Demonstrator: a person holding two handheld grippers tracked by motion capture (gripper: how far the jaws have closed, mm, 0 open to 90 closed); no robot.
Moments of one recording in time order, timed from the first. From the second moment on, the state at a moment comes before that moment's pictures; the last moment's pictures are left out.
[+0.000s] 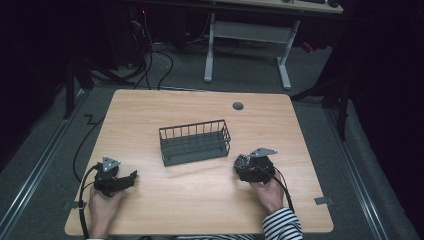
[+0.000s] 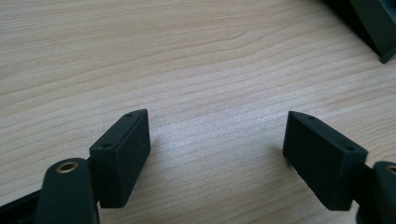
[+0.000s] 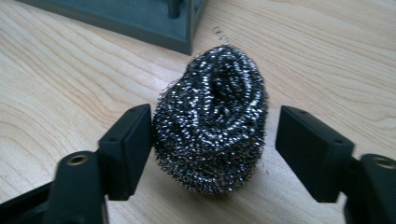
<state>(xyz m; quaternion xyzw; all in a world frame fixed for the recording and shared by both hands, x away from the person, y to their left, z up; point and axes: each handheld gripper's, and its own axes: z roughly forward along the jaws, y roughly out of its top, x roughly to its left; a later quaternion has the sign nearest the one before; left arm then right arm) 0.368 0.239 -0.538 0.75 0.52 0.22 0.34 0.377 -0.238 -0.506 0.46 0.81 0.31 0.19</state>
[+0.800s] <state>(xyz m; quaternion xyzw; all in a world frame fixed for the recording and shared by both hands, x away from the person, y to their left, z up) 0.368 0.239 -0.538 0.75 0.52 0.22 0.34 0.369 -0.247 -0.493 0.47 0.80 0.35 0.17</state>
